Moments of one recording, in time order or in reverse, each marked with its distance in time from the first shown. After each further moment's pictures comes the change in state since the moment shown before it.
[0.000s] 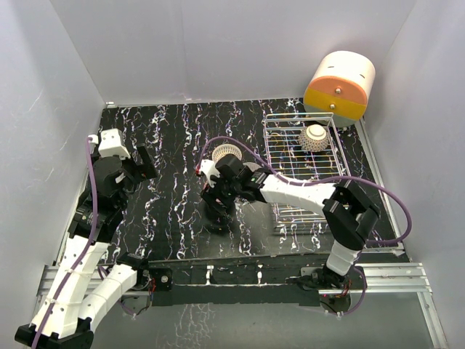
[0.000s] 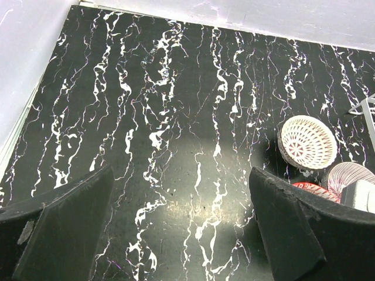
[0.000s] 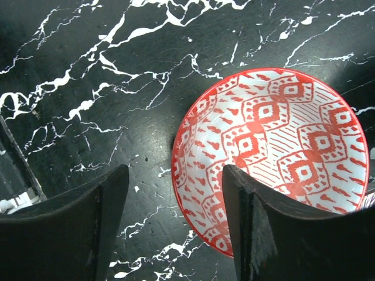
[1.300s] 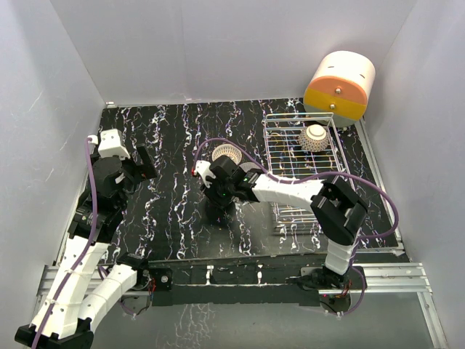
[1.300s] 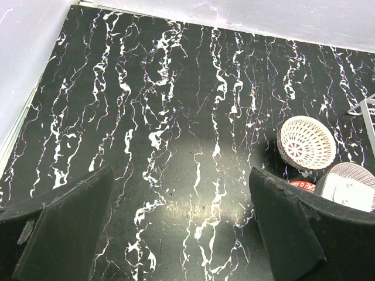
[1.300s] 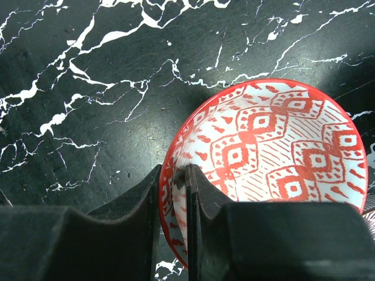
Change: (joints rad) left arm 0.000 -0.003 -0.002 0.001 -0.001 -0.005; right arm 0.013 0.090 0.048 0.007 0.077 0.003
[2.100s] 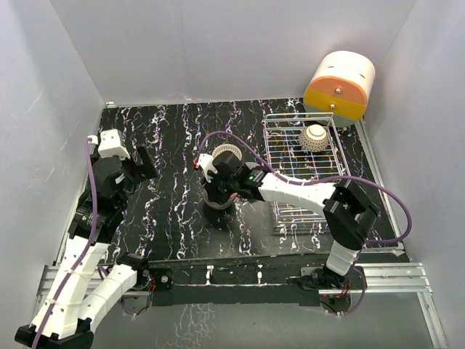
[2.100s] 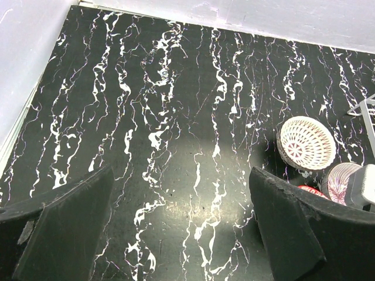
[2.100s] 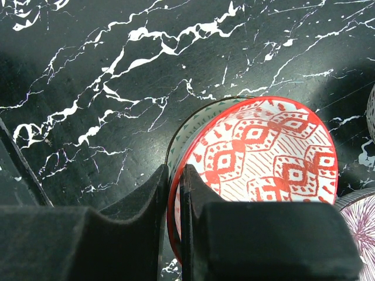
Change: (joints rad) left arm 0.000 -0.001 -0.002 0.004 0.000 0.000; right arm 0.000 -0.080 0.002 0.007 -0.028 0.069
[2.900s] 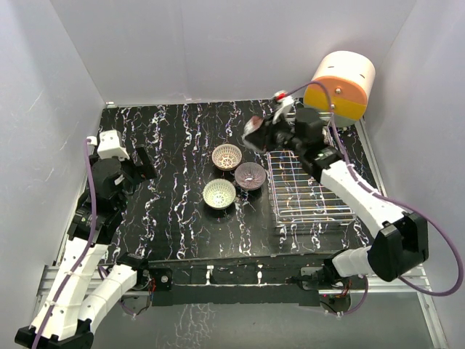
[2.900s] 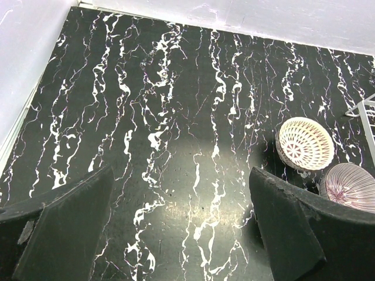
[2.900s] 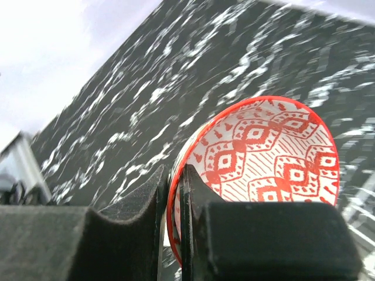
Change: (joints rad) left arm 0.000 -0.013 -0.005 0.000 0.000 -0.002; right arm -0.404 -0.361 -0.079 0.227 -0.243 0.302
